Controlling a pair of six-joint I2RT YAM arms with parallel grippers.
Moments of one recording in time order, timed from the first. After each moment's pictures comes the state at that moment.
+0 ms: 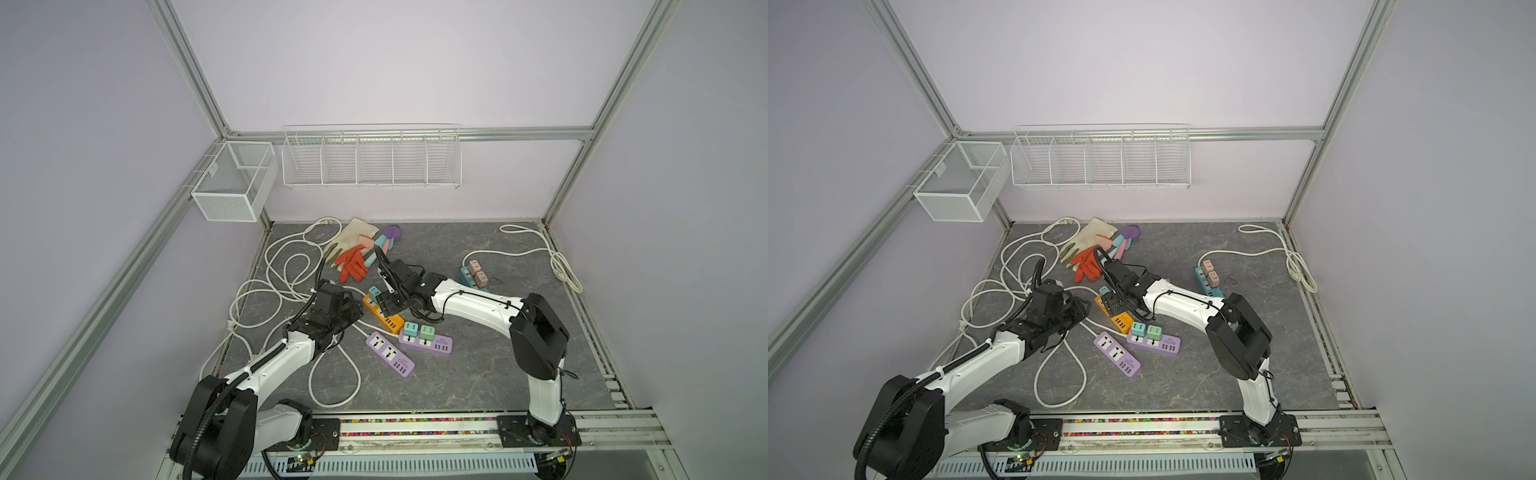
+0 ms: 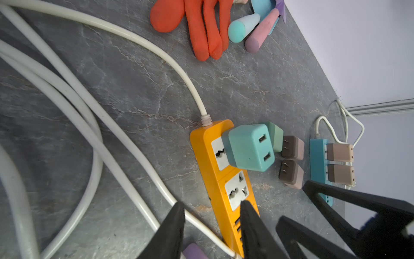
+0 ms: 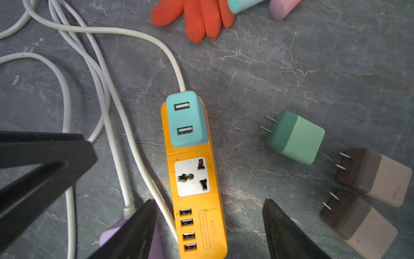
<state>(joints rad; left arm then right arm) -0.42 1.25 0.58 -0.06 0.07 -0.90 0.92 1.98 1.57 -0.54 0.13 0.30</state>
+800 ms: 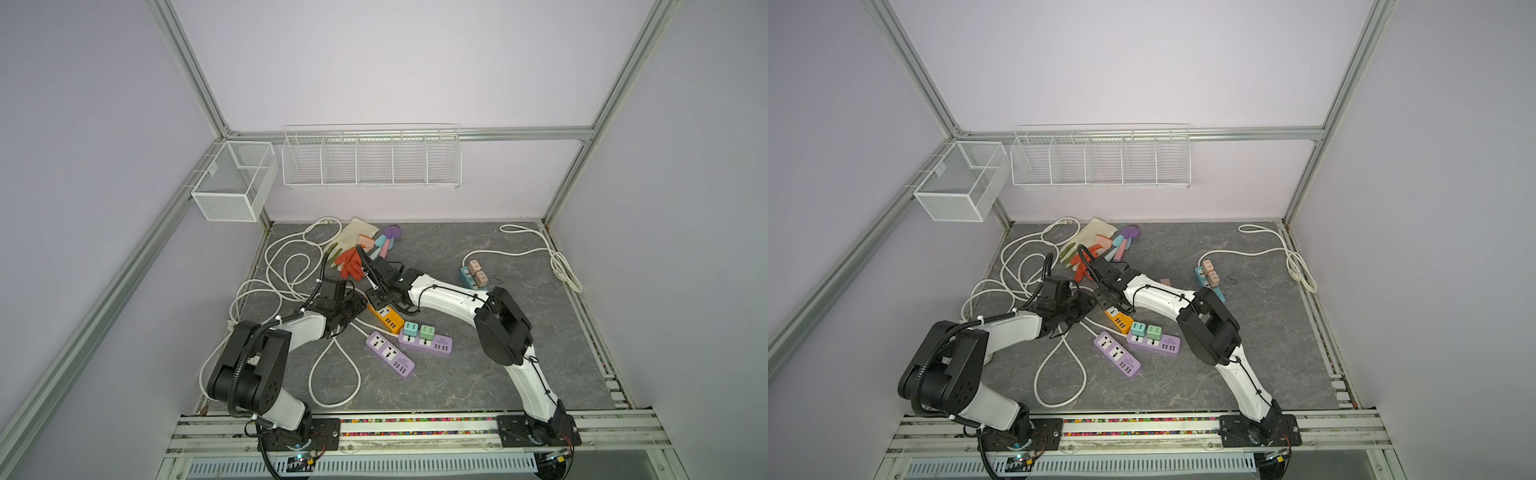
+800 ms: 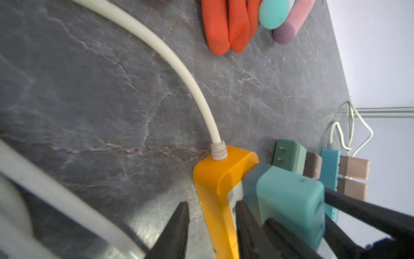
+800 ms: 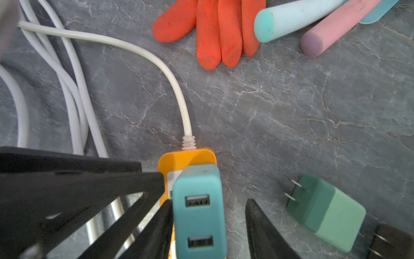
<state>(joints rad) -0.34 1.55 0.65 0.12 0.24 -0.91 0.91 2.23 1.81 -0.56 0.14 0.21</state>
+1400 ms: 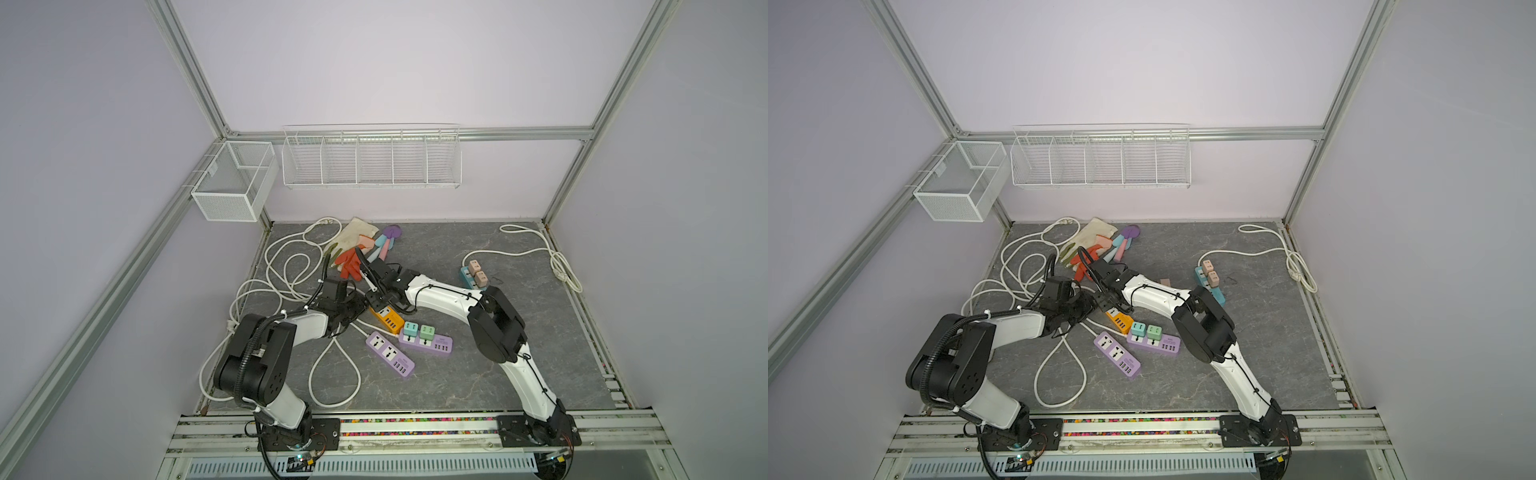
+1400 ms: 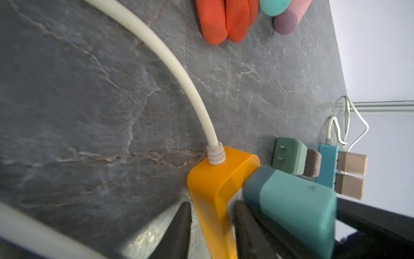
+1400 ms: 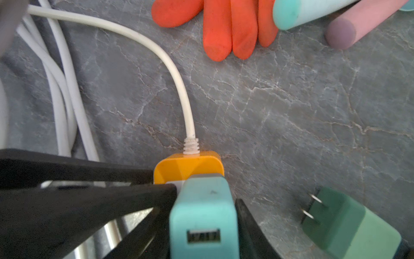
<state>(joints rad) -0.34 1.61 0.65 0.16 0.27 -0.91 0.91 2.28 1.84 -0.57 0.10 0.19</state>
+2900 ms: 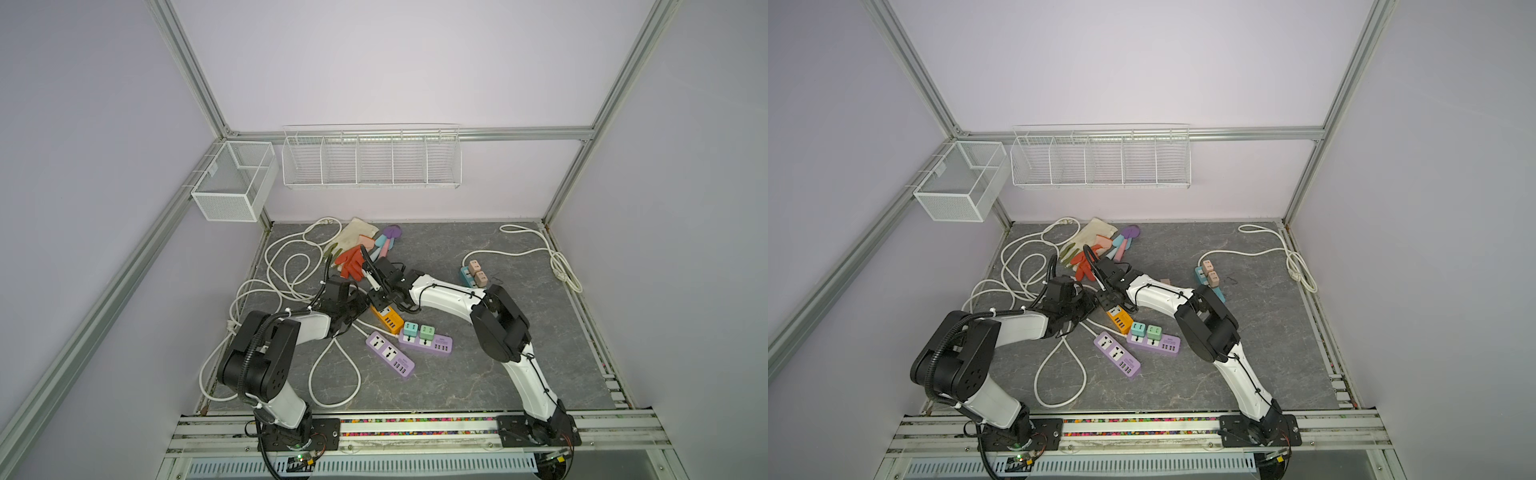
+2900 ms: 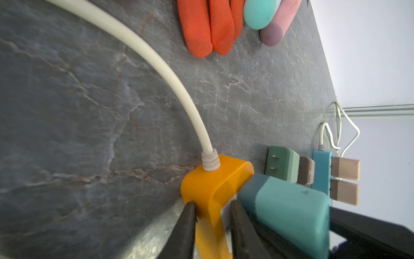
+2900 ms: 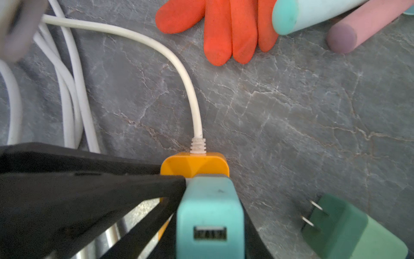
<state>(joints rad) -0.36 1.64 0.63 0.26 0.23 -0.93 0.89 2.25 1.77 -0.49 0.06 0.17</state>
